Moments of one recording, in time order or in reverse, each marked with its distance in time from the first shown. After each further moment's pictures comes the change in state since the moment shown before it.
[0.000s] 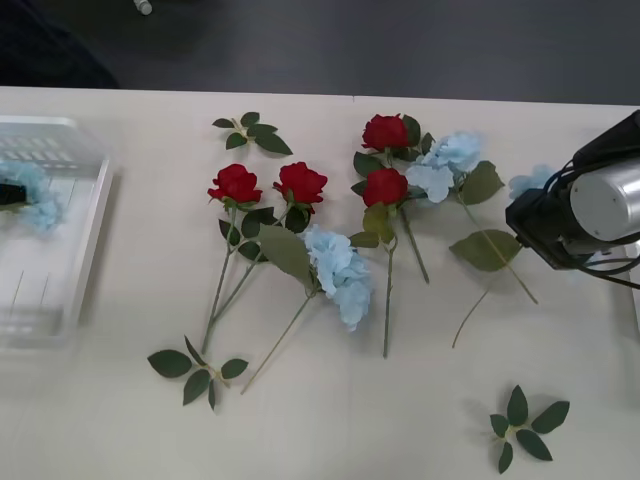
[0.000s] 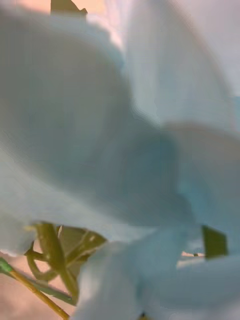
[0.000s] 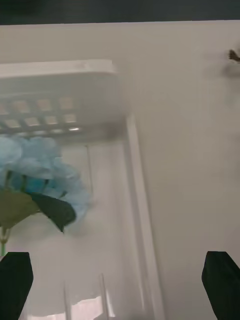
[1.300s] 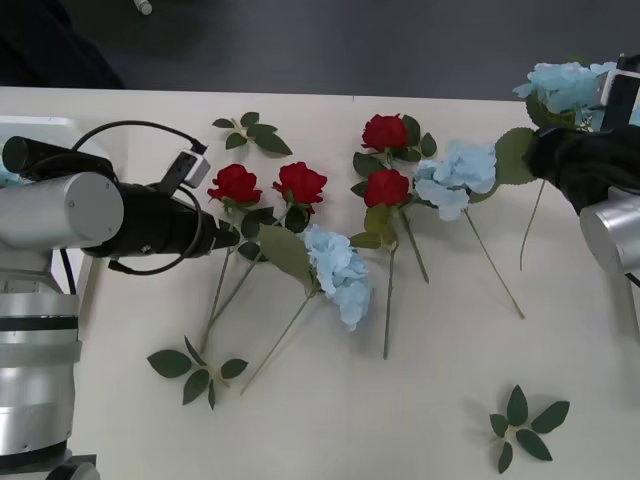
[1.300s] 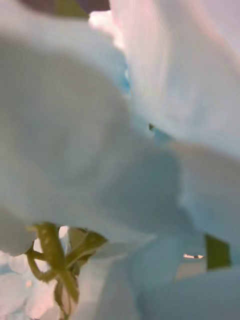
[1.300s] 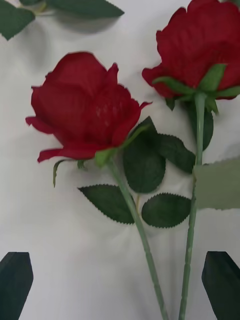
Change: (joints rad) right arm 0.126 0.036 -0.051 -0.214 0.379 -0.507 0.501; left arm -0.127 -0.577 -0.326 -0.113 -0.543 0.057 -0.084
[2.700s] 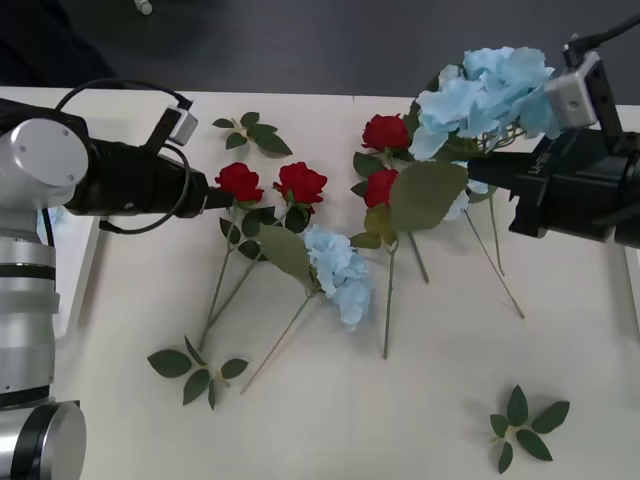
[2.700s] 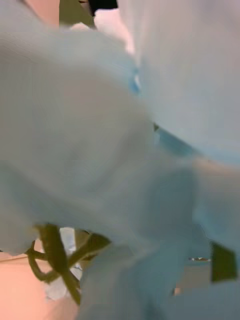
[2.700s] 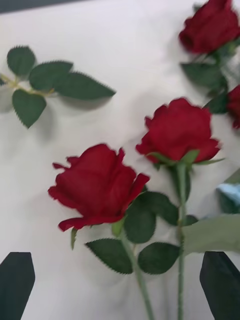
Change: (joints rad) right arm 0.177 -0.380 -0.107 -0.346 -1.266 -0.184 0.986; left arm -0.142 0.086 0.080 0.164 0.234 -0.010 -0.066
